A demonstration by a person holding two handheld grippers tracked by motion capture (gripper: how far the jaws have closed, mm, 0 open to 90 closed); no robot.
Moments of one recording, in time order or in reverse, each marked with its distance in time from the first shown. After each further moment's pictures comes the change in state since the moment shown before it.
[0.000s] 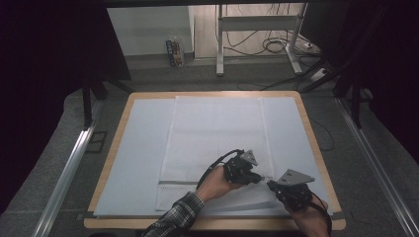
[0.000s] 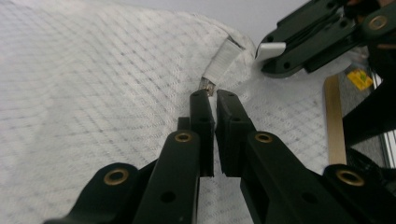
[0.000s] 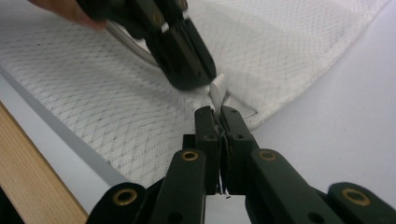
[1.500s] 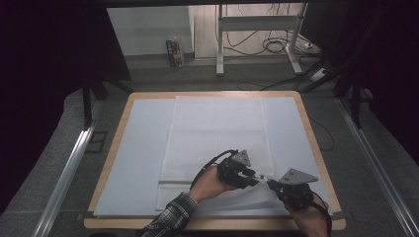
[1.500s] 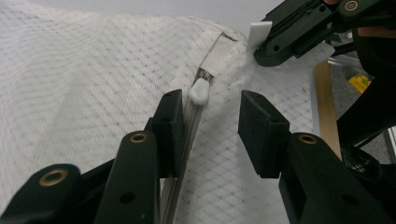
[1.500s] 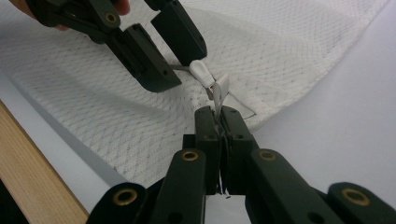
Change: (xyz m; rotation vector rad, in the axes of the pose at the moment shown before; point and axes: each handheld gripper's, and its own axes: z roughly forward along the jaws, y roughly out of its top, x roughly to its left) left arm -0.004 -0.009 -0.011 -0.026 0.015 0.055; right arm -0.001 0.000 -0.003 -0.039 0.011 0.033
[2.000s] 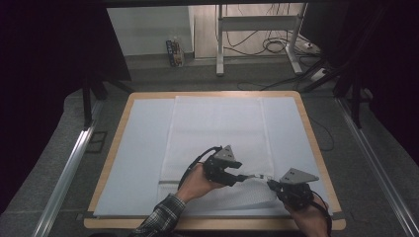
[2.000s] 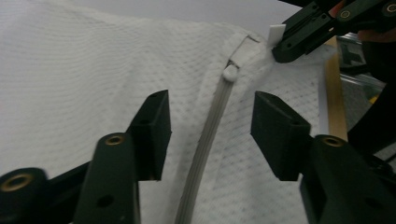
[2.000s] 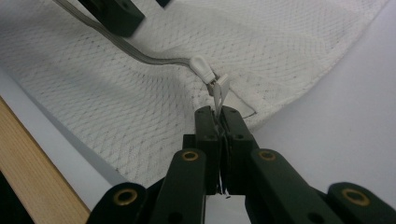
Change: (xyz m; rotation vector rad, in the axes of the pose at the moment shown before) left arm 0.003 -0.016 -0.031 -0.077 0.070 -0.040; right arm -0.001 -0.001 0.000 0.003 0.014 0.028
